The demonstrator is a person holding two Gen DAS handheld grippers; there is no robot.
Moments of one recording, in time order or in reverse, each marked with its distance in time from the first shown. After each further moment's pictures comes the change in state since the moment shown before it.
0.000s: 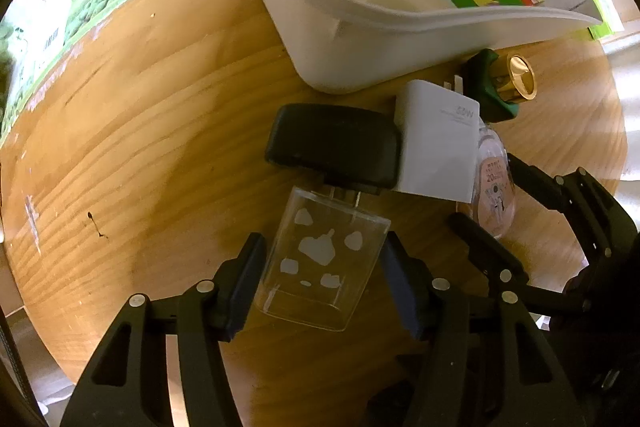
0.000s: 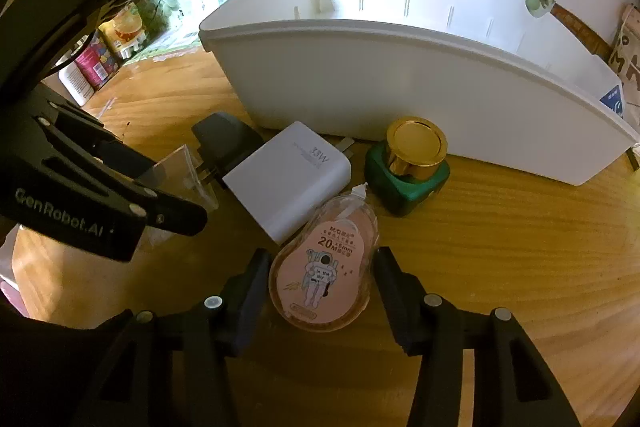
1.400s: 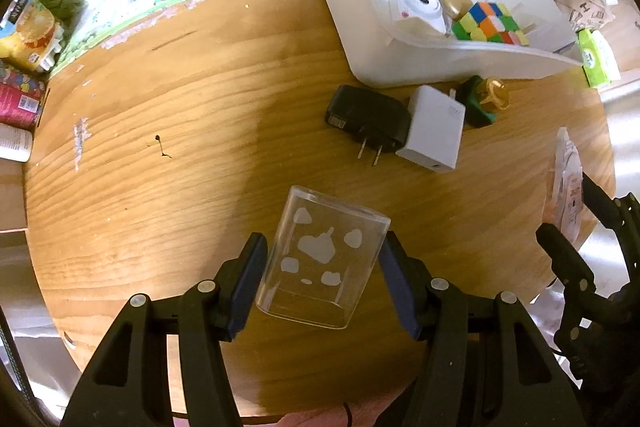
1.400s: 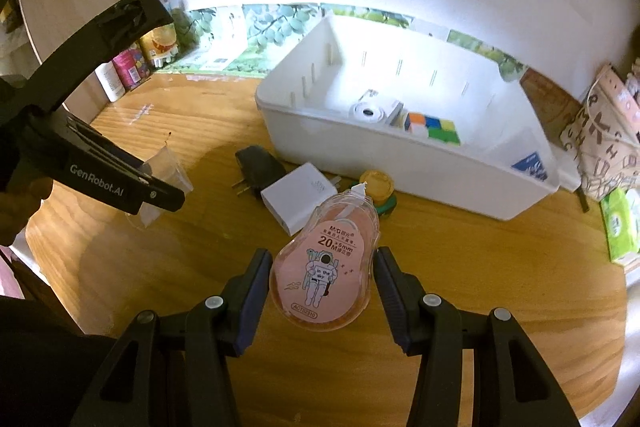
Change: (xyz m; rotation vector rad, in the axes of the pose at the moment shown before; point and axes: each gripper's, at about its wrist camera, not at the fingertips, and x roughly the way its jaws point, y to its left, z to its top) left arm -0.063 0.019 -0.054 -0.166 -0.112 0.004; right arm -0.092 0.012 0.001 -0.120 -0.075 -0.056
